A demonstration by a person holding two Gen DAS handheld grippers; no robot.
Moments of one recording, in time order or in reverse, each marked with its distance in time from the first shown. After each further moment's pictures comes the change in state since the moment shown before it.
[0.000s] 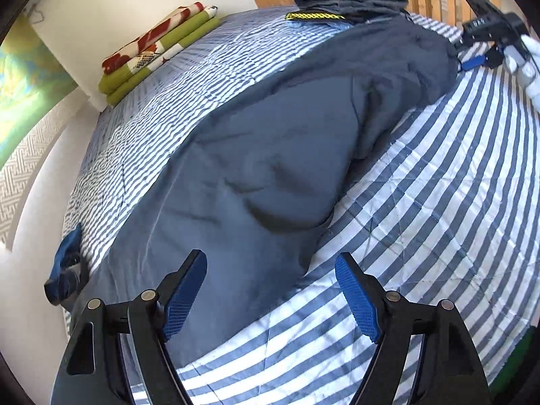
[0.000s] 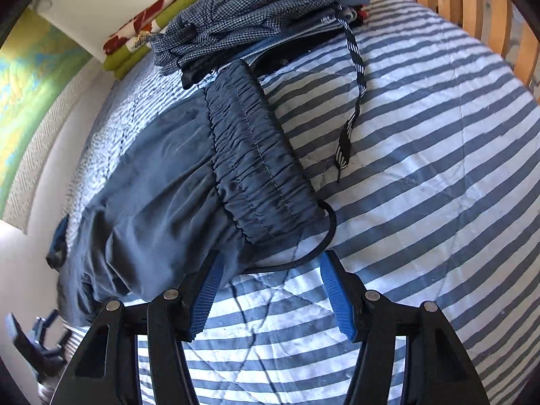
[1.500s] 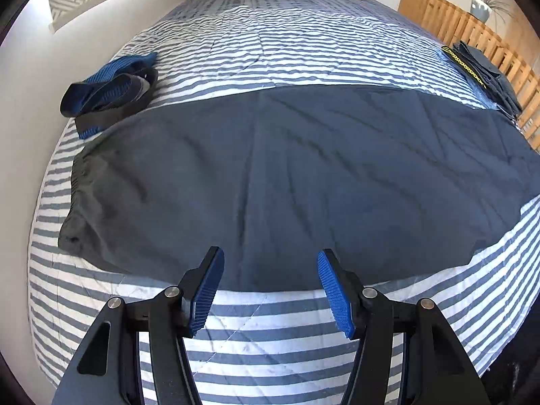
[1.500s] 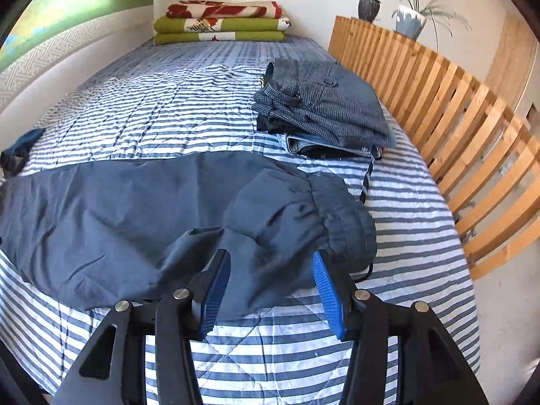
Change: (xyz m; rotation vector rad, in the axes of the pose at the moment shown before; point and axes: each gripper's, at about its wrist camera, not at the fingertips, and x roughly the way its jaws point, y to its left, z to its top) left arm -0.029 0.187 -0.167 -0.622 0.148 -0.082; right arm -0.071 0.134 -0.063 -0.562 -0.240 -0.445
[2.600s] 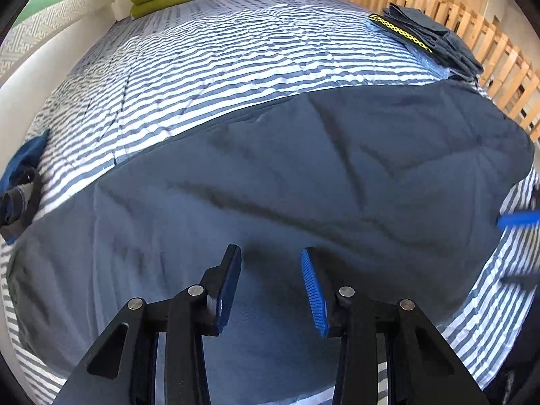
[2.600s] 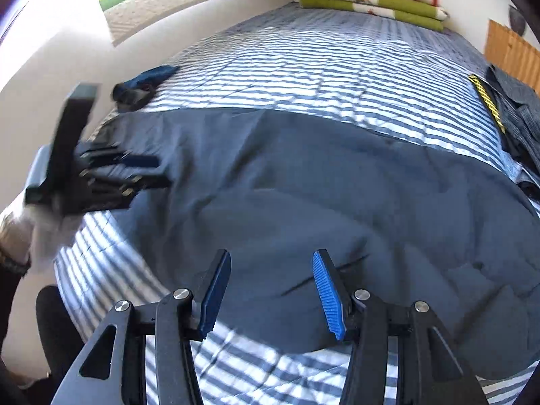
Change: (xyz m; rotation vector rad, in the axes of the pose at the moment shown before) left arm 0.031 -0.129 0.060 0.228 -0.012 -0.126; right arm 0.014 0.203 -0.017 -0.351 0.129 0.593
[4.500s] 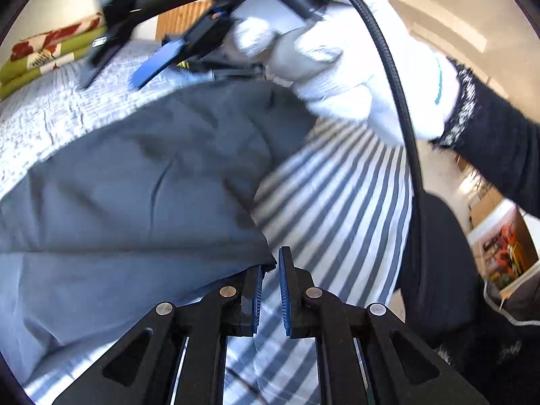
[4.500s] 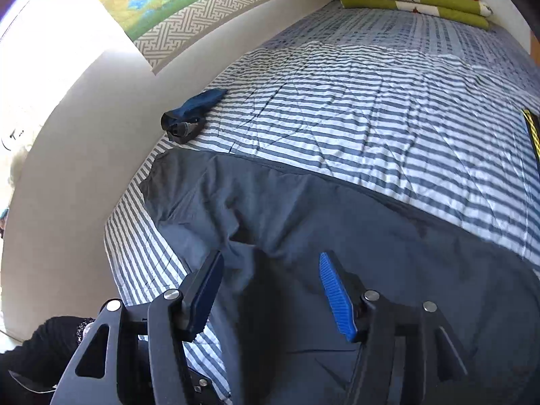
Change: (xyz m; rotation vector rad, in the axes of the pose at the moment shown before) left arm -0.032 -0.234 -0.072 0.337 -0.174 -0.487; right arm -0.037 -0.075 0.080 0.145 -0.024 0.208
